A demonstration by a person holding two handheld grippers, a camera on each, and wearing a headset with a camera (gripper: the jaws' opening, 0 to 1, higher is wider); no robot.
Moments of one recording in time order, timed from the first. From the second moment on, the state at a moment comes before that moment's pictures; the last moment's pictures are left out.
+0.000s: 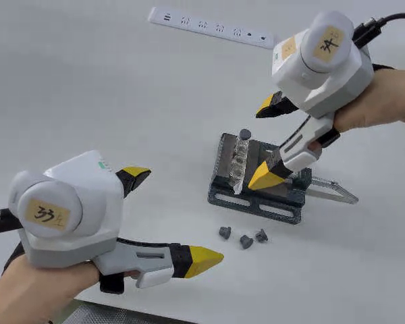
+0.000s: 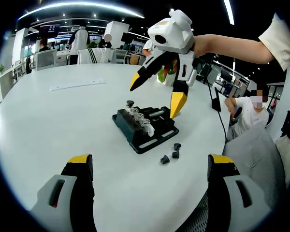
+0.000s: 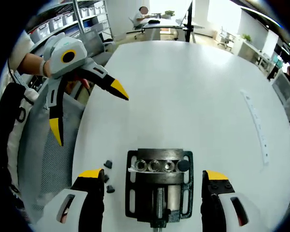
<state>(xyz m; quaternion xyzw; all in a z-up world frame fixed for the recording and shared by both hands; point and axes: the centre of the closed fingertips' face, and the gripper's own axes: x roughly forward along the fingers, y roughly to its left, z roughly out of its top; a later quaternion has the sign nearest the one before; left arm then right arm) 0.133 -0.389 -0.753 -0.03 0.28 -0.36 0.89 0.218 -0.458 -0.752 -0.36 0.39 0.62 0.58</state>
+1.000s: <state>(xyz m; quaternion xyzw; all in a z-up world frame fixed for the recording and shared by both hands) 0.121 -0.382 -0.738 -0.02 0.26 -0.34 0.90 0.146 -0.497 -0.763 -0.30 0.39 0.60 0.63</state>
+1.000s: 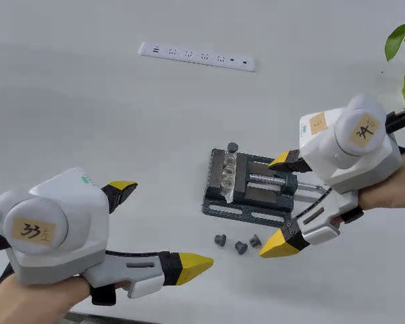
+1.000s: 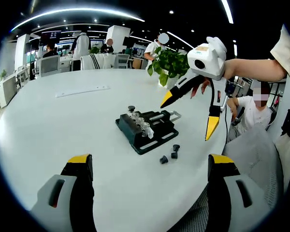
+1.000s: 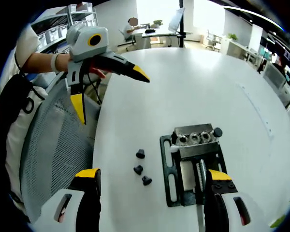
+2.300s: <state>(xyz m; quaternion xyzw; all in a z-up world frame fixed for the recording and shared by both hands) 0.100 -0.387 -0.745 -0.02 0.27 -0.34 0.90 0.130 -0.506 -0.818 -0.38 0.35 0.67 0.54</state>
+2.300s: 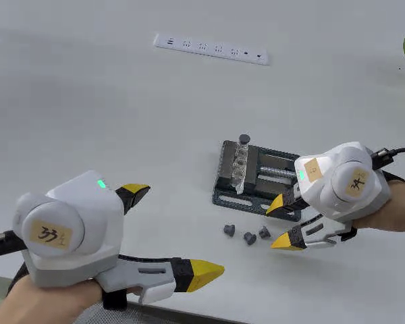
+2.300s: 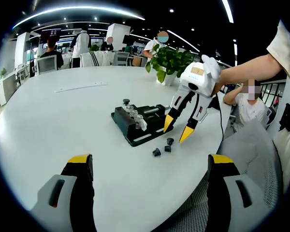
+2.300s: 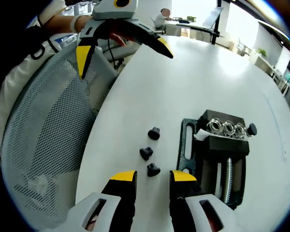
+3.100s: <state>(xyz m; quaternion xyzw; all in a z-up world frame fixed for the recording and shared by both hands) 0.099 -0.386 -0.753 -0.03 0.28 -0.34 0.90 0.129 -0.505 -0.830 -0.39 0.34 0.68 0.52</state>
